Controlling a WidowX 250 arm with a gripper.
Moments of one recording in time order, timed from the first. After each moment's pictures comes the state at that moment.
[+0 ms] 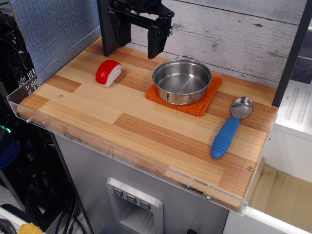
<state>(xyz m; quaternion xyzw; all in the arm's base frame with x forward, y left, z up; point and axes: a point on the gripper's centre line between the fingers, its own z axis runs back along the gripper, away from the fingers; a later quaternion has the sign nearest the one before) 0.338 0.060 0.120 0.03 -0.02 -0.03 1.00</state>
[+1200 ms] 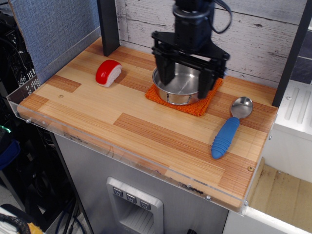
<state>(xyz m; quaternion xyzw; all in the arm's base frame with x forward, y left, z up) 0.317 -0.037 0.097 0.01 -0.06 -0.05 1.00</state>
